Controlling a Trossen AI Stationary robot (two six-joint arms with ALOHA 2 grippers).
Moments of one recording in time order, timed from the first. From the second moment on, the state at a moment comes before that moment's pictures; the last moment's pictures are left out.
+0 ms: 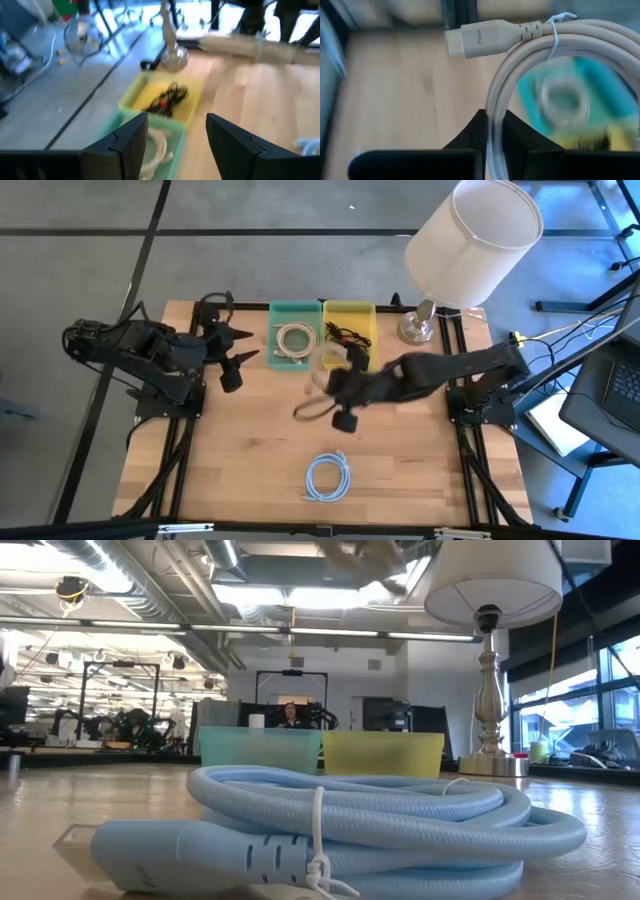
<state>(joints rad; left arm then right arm) -0.26 1.01 1.38 -0.95 -0.70 -0.20 0.28 1.71 1.83 -0.89 0.40 0.28</state>
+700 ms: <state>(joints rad) 0.00 1.06 1.38 -0.37 -0.15 0.20 0.19 1.69 1.95 -0.52 -0.06 0.06</state>
